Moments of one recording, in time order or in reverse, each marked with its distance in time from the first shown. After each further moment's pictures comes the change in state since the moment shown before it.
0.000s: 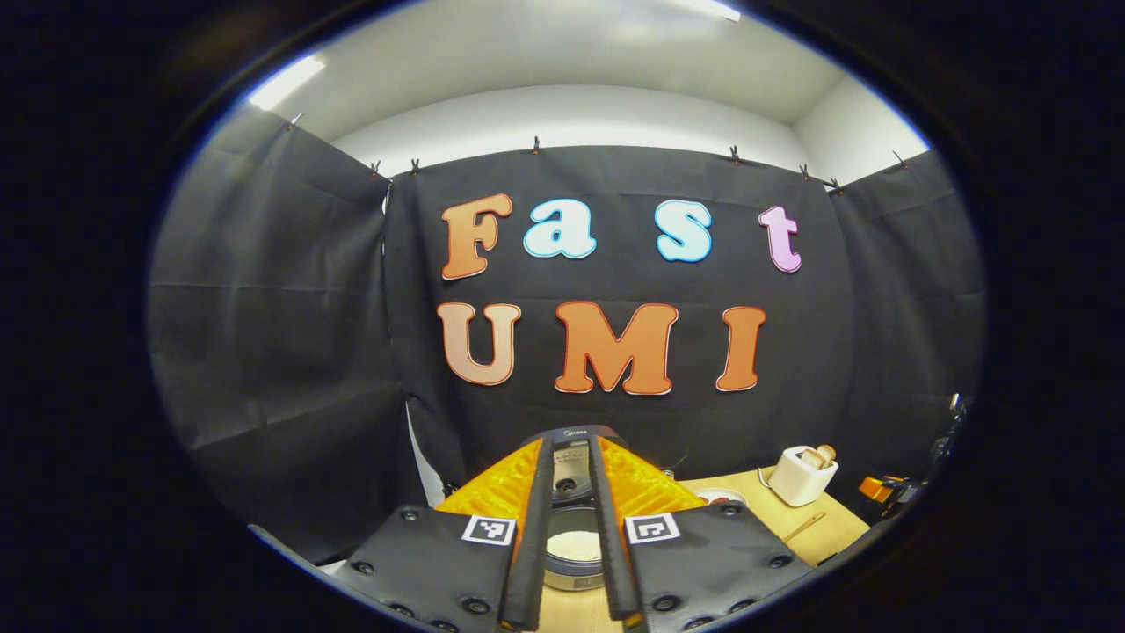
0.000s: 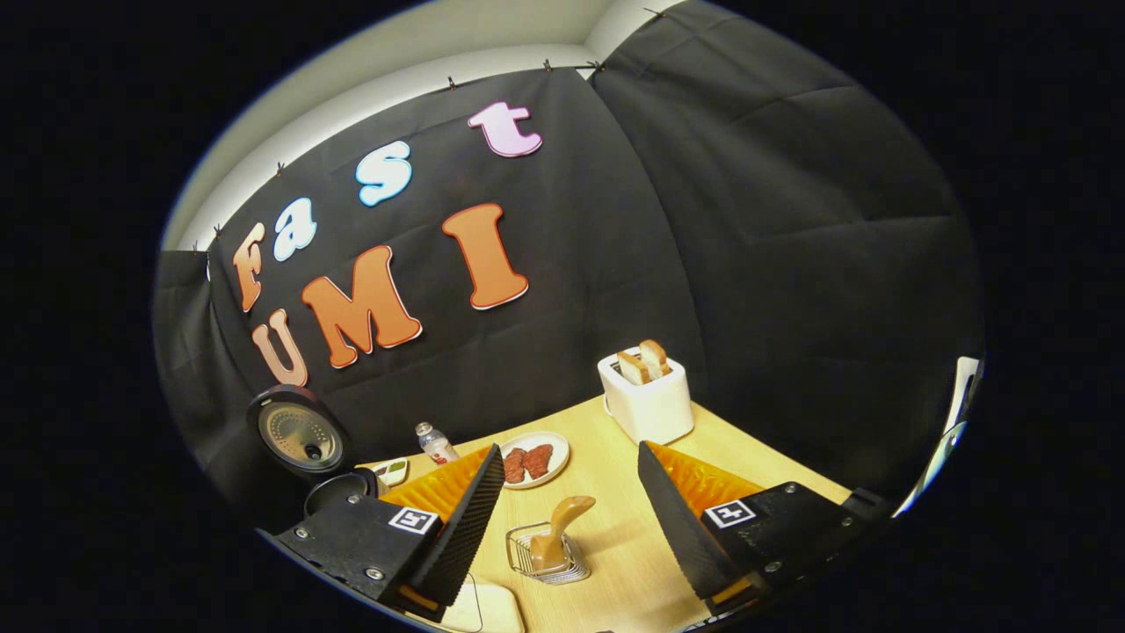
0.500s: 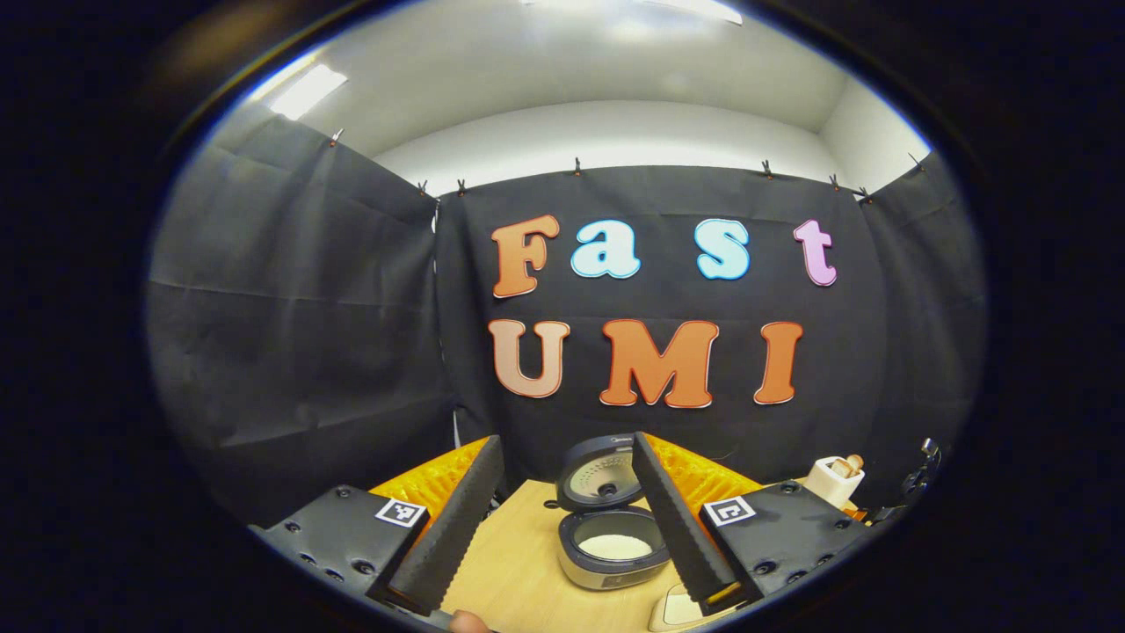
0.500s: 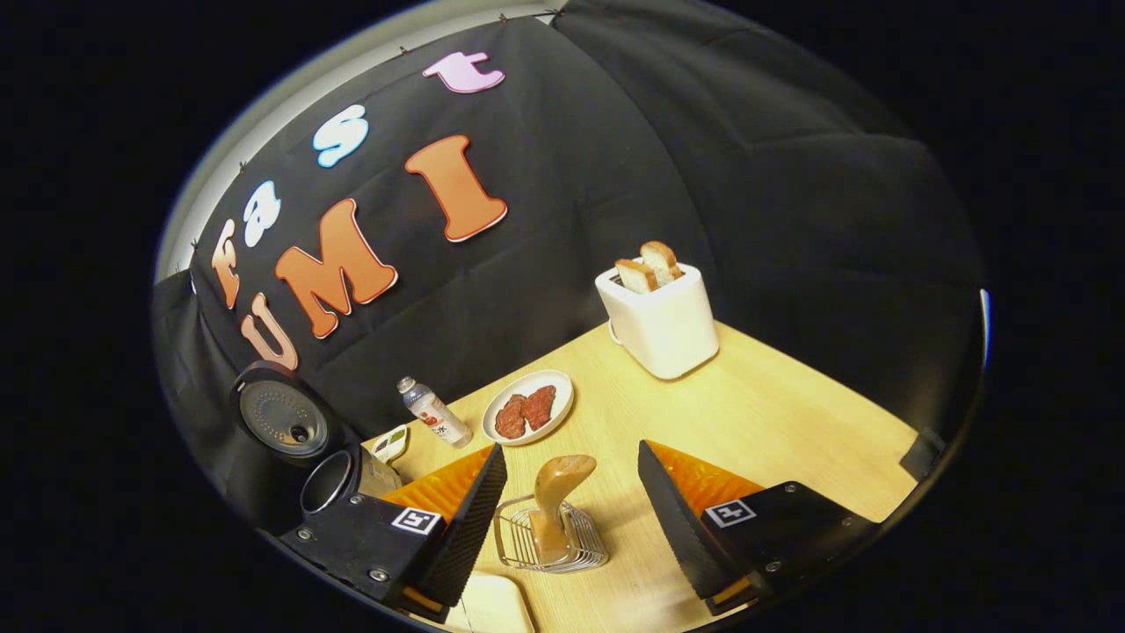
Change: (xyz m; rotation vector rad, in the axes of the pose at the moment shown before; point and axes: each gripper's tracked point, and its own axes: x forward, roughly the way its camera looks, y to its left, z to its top) left arm -0.038 0.043 0.008 0.013 -0.063 0.171; right arm 0.064 -0.008 -0.088 0.115 0.215 0.010
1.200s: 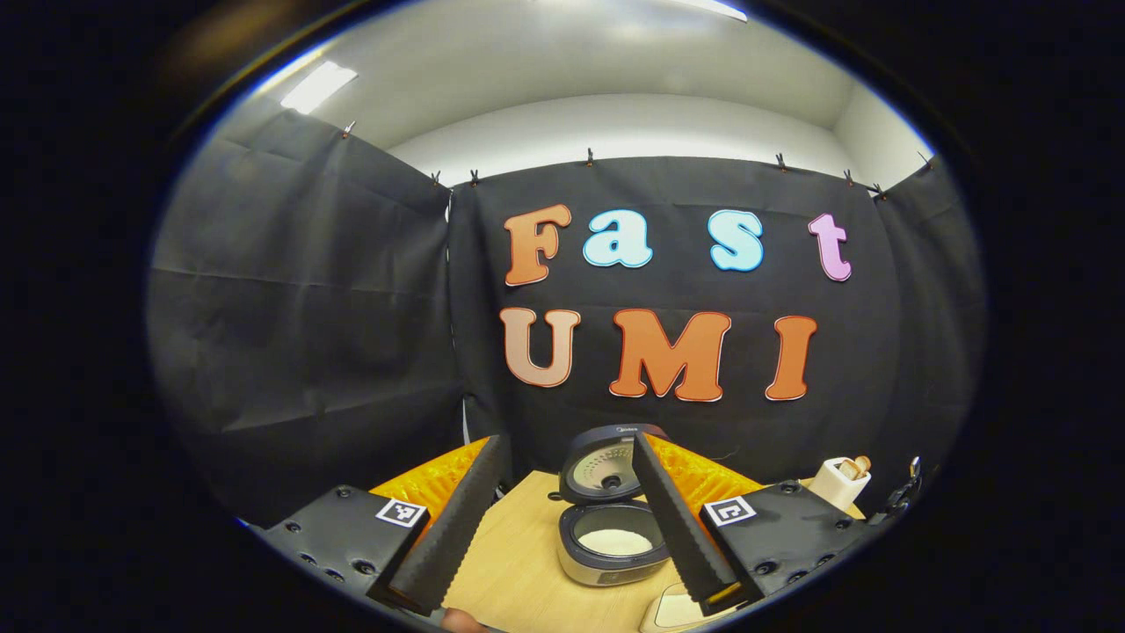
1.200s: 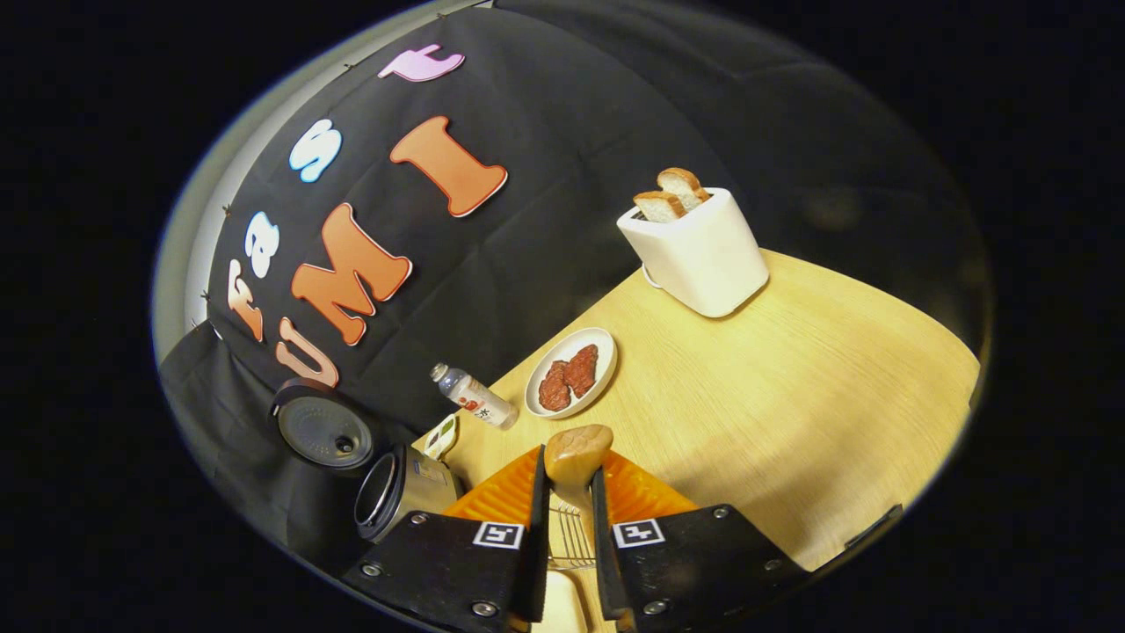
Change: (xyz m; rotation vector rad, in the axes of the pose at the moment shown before) left arm 0.000 -0.009 -0.022 -0.013 0.034 0.033; right arm 0.022 0.030 -0.024 0.134 0.113 0.150
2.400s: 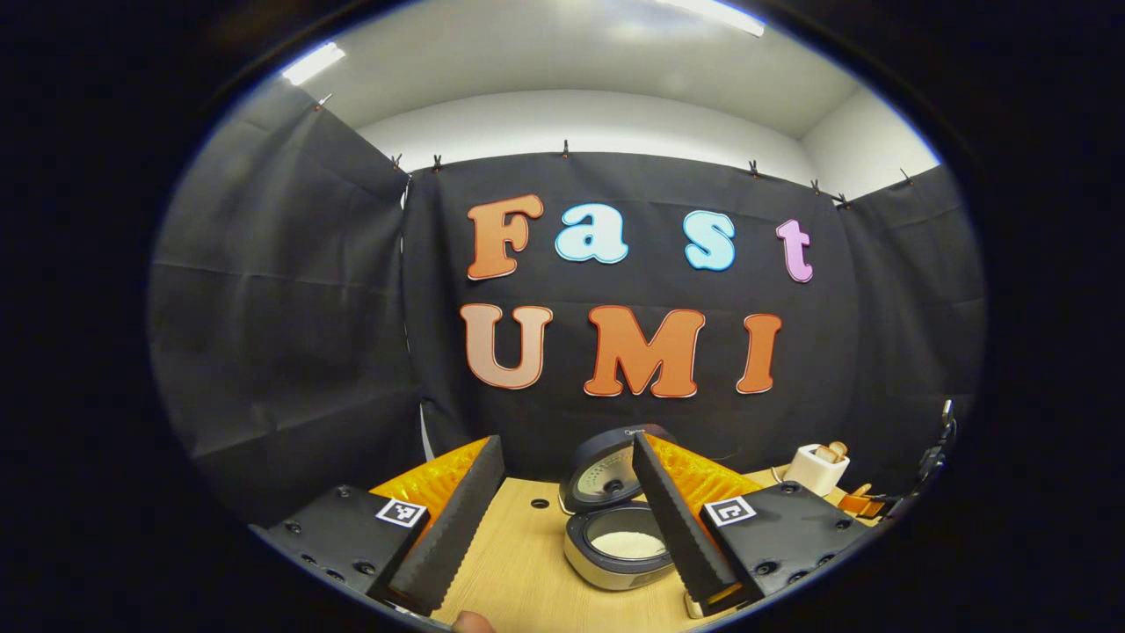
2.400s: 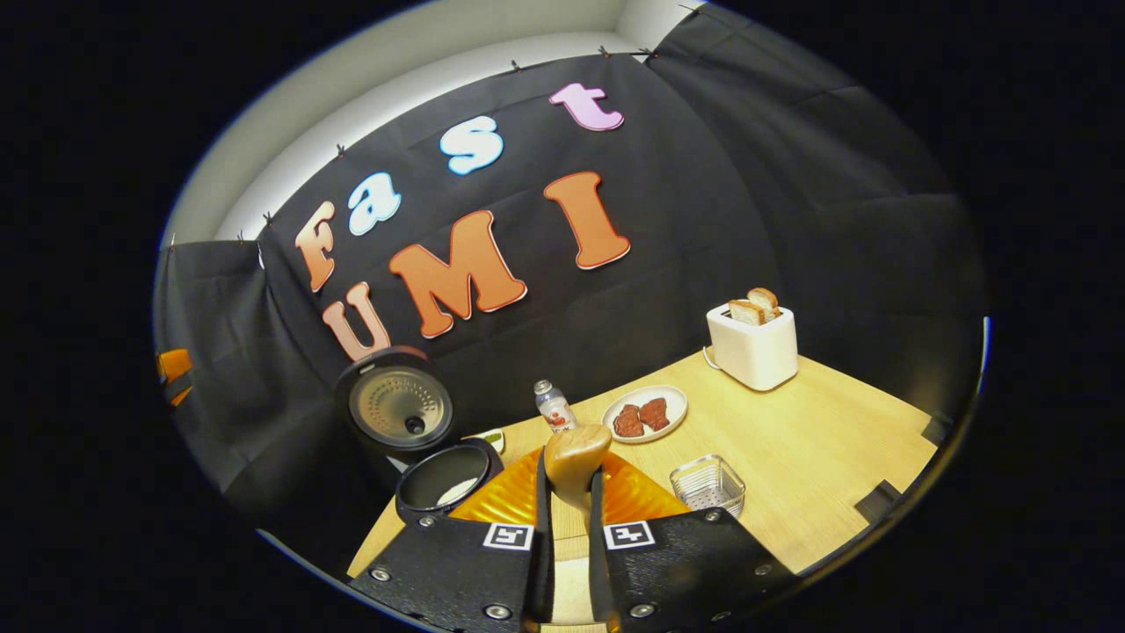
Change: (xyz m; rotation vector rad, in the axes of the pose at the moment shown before) left arm 0.061 0.077 -0.012 -0.008 0.017 -0.253; right arm -0.121 0.182 -0.047 -0.311 -0.249 -0.005
